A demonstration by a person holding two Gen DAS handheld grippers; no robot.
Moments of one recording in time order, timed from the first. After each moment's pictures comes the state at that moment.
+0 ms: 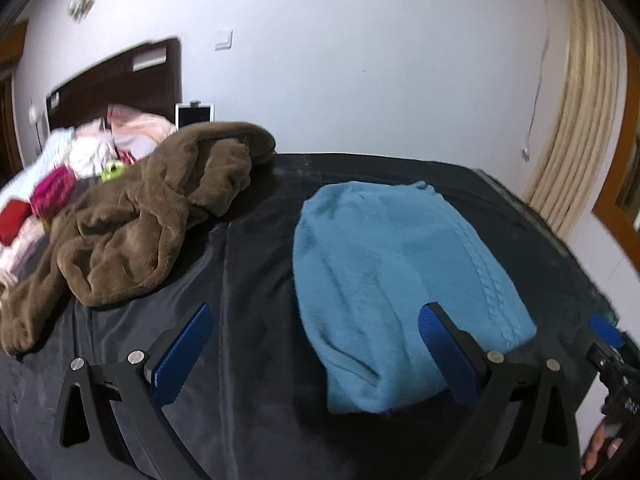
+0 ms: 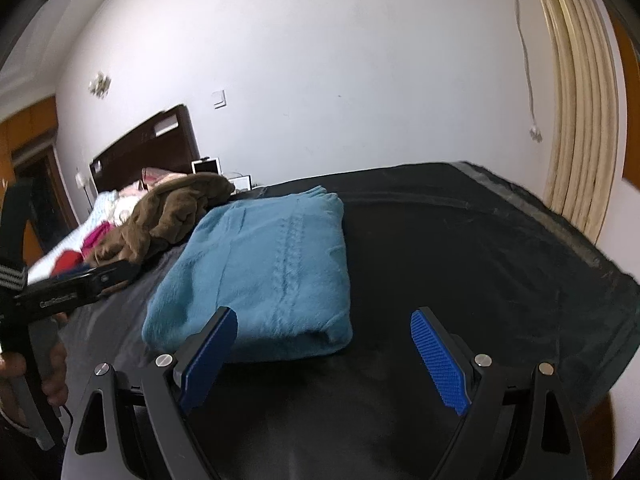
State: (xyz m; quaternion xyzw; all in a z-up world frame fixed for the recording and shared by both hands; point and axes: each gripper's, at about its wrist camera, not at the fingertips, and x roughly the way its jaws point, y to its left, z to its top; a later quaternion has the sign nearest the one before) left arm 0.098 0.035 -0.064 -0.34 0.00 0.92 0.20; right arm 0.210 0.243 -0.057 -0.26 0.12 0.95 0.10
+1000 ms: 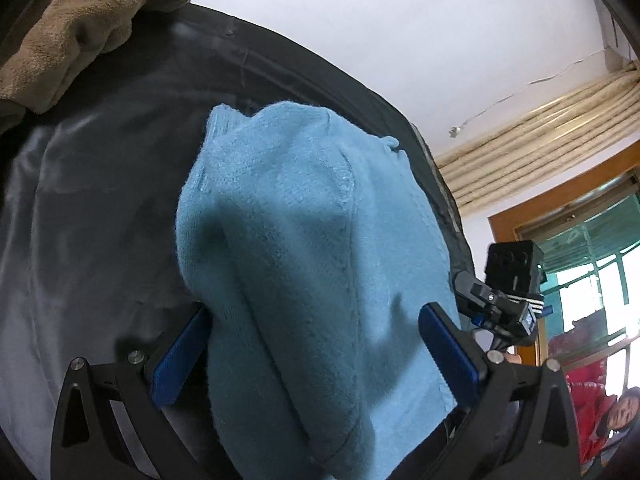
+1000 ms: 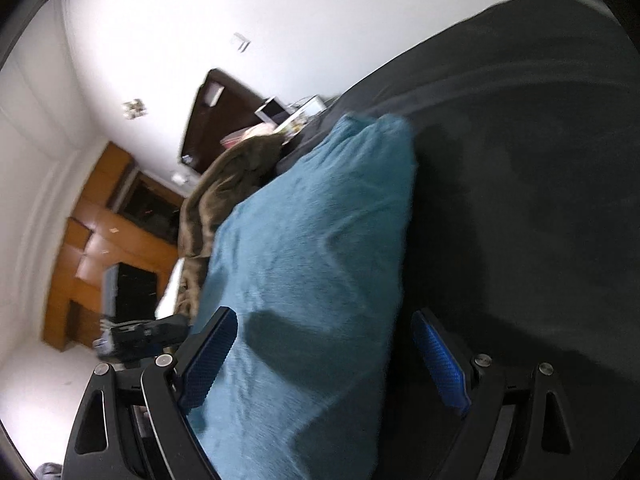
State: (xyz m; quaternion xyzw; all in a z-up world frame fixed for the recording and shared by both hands) left arm -0.054 0.085 -0.142 -0.55 -0.17 0.72 0.39; right arm -0.008 0.351 -0.136 -0.40 0.35 0.83 -0.18
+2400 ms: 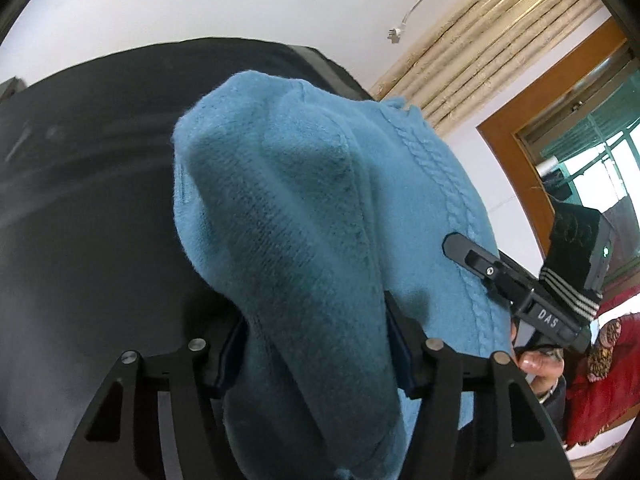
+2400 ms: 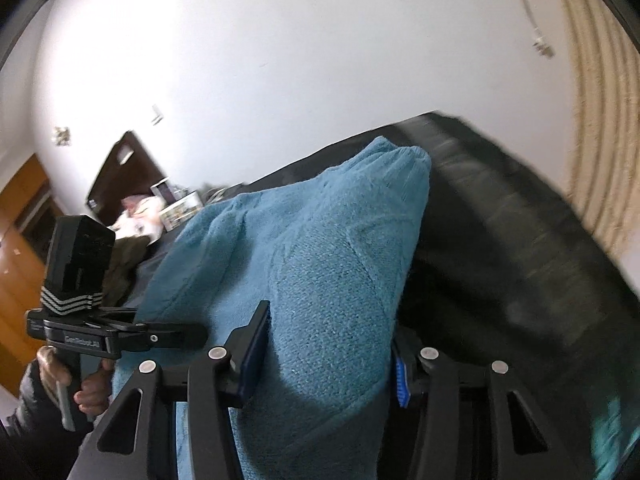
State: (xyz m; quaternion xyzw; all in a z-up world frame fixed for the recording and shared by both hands) left arm -0.057 0.423 -0.114 -0.54 0.02 0.69 0.48; right arm 0.038 0.561 -0.095 -0.33 0.23 0.91 0.08
